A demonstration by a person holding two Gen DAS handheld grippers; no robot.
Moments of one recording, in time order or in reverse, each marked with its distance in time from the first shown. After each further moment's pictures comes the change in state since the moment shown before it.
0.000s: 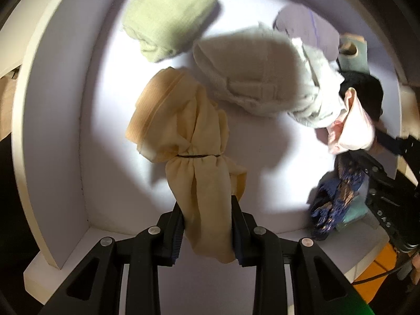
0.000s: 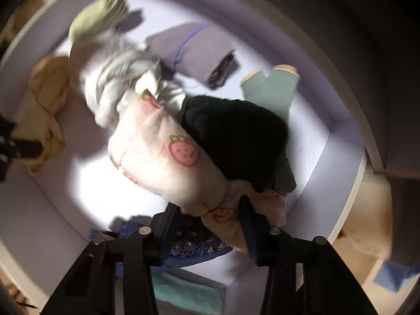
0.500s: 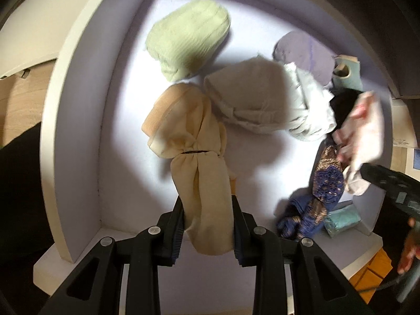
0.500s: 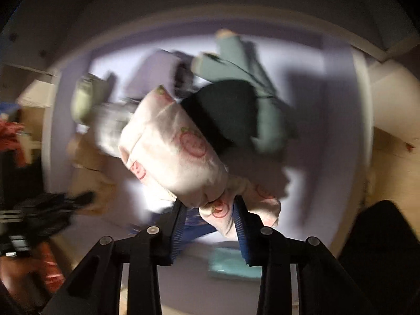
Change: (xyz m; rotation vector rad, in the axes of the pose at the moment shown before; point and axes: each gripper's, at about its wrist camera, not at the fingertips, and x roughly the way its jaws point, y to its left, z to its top) left arm -0.038 -0.002 -0.016 -0.014 -0.084 -0.008; right arm -0.001 -0.066 -0.033 0.462 0.088 0.370
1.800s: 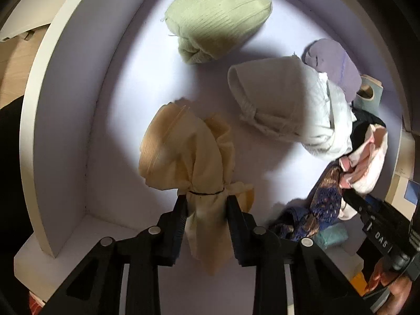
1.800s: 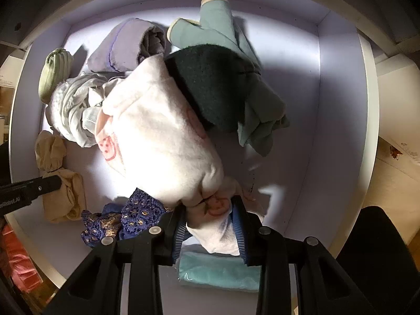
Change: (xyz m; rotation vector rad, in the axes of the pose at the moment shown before) left arm 0.027 0.027 -0.012 -0.151 0.104 -0.056; right arm 0.036 0.003 0.004 -0.032 0.051 -0.134
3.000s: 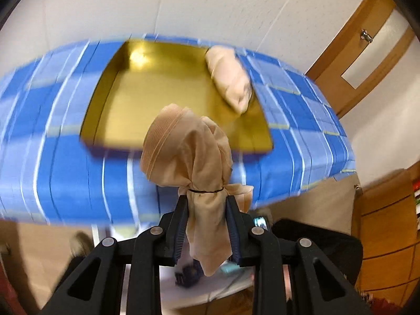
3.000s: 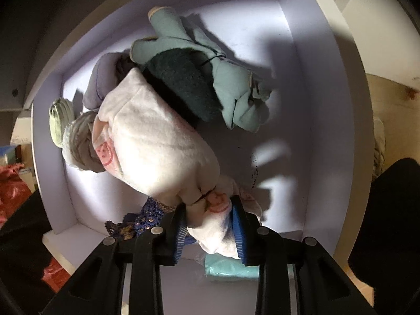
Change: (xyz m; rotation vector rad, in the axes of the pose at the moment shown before) left arm -0.343 -0.139 -0.031 0.517 -0.561 -0.159; right arm 0.011 -0.037 -0.009 0.281 -0.012 0.225
